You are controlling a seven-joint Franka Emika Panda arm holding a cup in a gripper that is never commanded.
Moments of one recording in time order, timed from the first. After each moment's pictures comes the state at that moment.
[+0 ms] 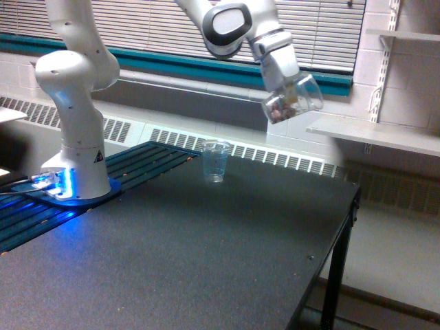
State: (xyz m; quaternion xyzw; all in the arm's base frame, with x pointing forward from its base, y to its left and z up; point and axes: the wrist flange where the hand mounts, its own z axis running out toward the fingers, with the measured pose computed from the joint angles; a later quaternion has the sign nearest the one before) arm 0.469 0.138 0.412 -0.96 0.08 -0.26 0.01
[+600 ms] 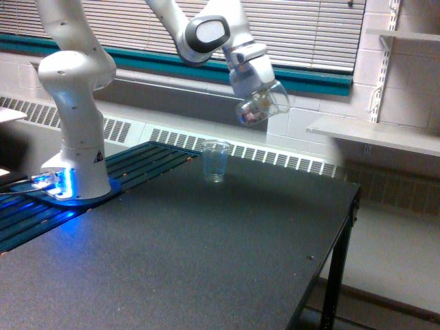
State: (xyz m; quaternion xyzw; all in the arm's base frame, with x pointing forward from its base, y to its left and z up) arm 0.377 0.201 0.376 -0.97 -0.03 -0.24 0.00
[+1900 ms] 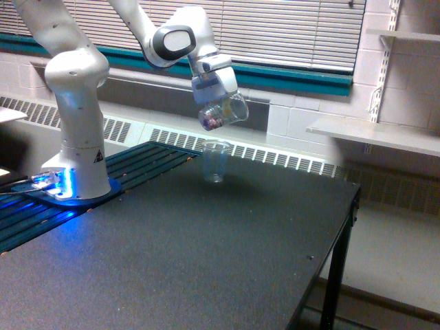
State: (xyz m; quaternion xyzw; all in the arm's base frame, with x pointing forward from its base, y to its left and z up) arm 0.269 0.211 0.343 -0.97 -0.10 -0.20 0.00
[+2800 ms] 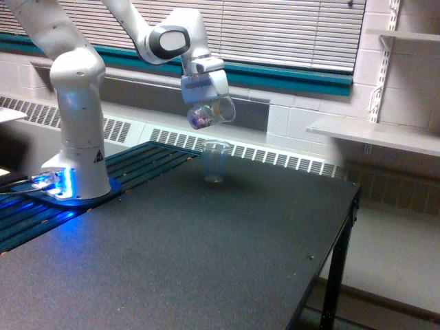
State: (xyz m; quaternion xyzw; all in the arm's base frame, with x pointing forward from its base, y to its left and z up) arm 0.228 0.238 0.330 -0.98 -0.15 -0.16 -0.01
